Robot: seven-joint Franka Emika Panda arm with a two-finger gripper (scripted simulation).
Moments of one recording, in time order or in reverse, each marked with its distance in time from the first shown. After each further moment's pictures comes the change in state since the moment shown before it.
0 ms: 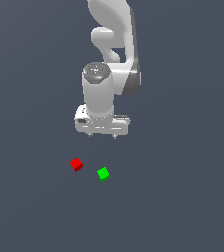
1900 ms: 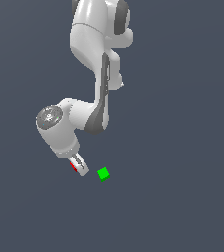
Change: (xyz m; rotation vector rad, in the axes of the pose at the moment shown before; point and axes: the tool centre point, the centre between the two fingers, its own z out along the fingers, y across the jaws) arm 0.083 0.121 0.087 0.009 0.010 0.753
